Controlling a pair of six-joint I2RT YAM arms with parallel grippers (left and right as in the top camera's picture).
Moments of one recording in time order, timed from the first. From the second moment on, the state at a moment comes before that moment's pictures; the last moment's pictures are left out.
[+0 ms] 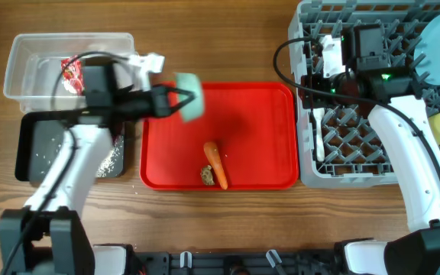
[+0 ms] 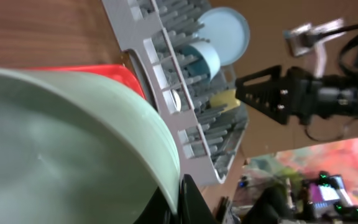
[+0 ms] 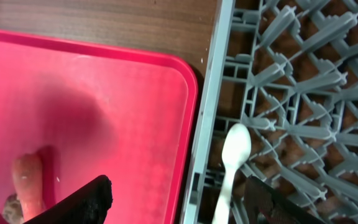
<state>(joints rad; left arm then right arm) -0.08 1.52 0.96 -0.17 1.04 -0.41 0.13 1.53 1.39 -0.95 -0.12 0.00</state>
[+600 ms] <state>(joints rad) -0.38 1.59 0.96 -0.24 0.25 -0.54 0.13 1.53 1.39 -0.96 -0.12 0.00</state>
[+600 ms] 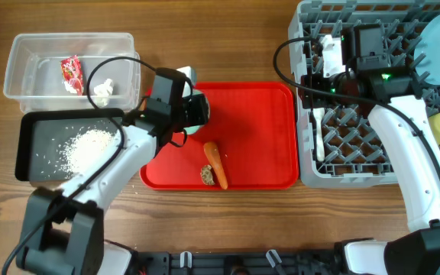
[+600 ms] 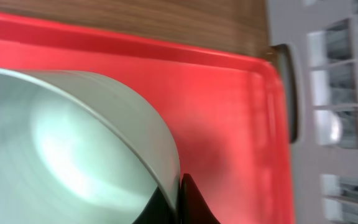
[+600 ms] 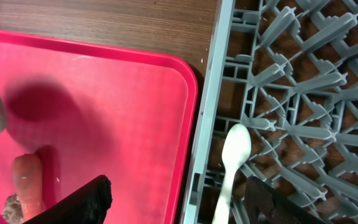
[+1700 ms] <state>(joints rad) -0.06 1.28 0.96 -0.72 0.23 -0.55 0.20 1.64 1.39 -0.82 -0.34 0.04</state>
